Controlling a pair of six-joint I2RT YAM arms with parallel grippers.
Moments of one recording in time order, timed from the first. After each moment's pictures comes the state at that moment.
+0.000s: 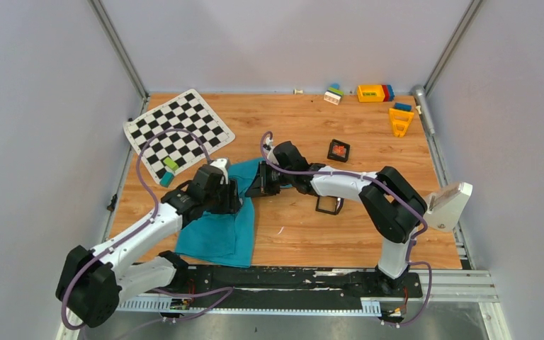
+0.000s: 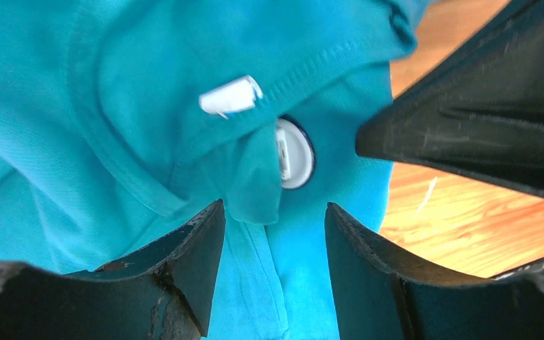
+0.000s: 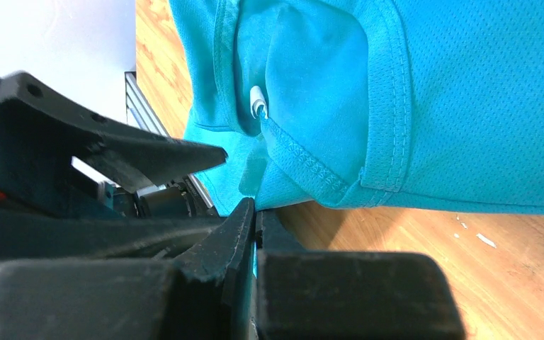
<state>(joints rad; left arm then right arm) -0.53 1.02 0.62 -0.44 0.01 -0.49 0.79 1.84 1.11 0.11 -0.49 0.86</state>
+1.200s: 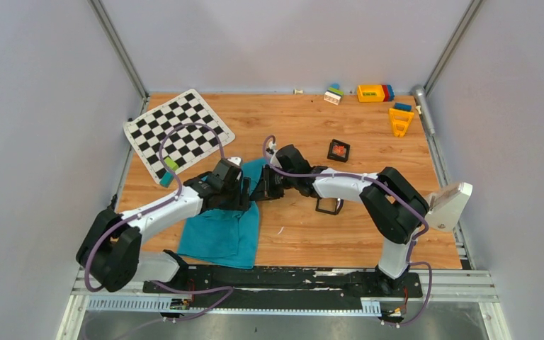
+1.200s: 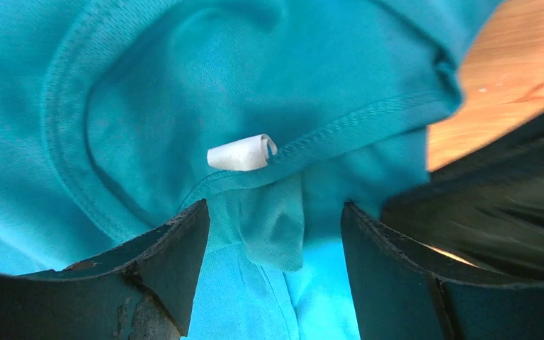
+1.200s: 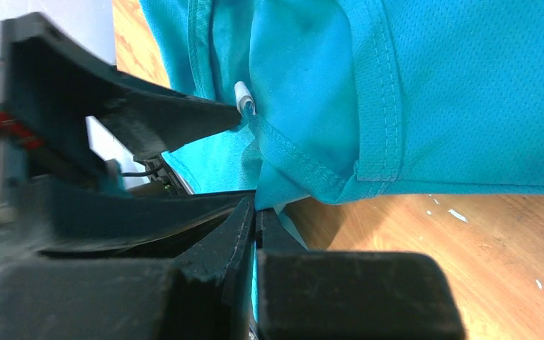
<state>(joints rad) -0.62 1.27 0.72 -0.42 -0.09 -0.49 0.79 1.83 1.06 0.10 -0.48 0.85</state>
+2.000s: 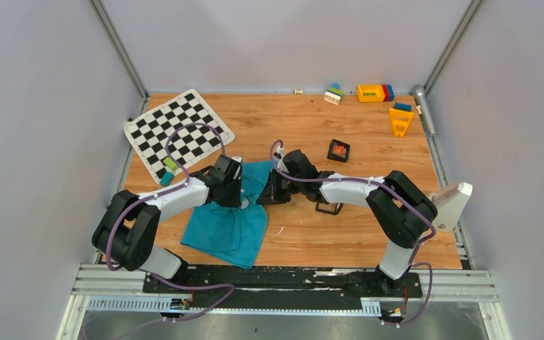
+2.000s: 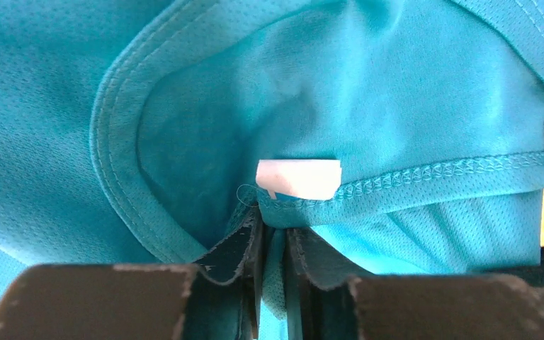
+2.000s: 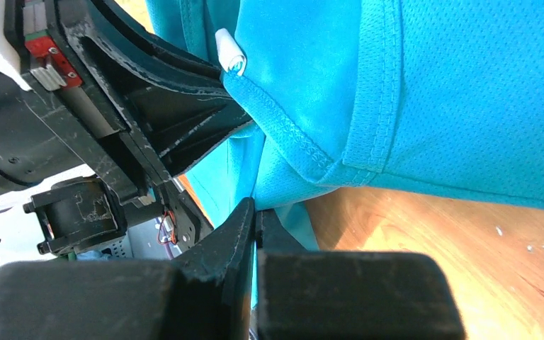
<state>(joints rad) -0.54 1.47 0.75 -0.37 -0.01 -0.43 0.77 1.77 0.96 0.12 -0.46 0.86</state>
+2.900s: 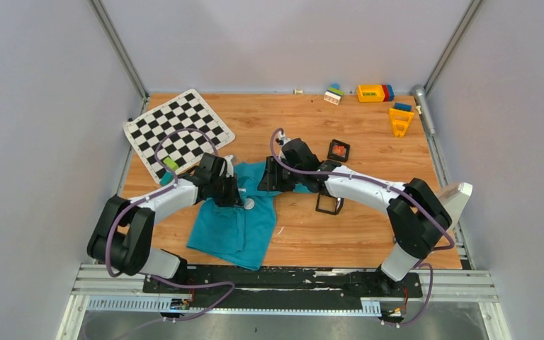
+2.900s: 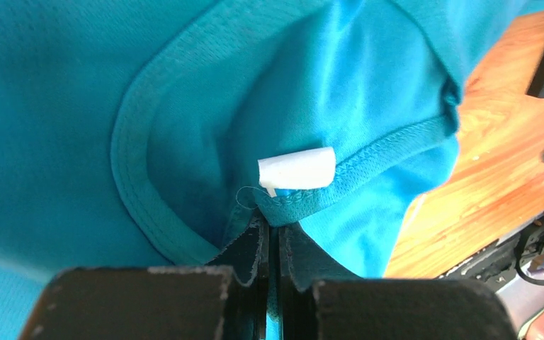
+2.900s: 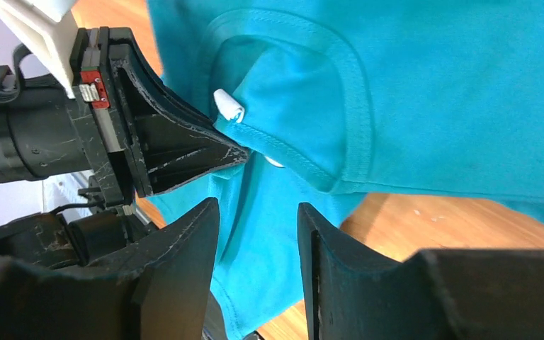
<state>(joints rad) -0.40 1.46 0.69 -0.27 0.34 -0.43 0.77 1.66 1.07 -0.13 -0.23 0.70</state>
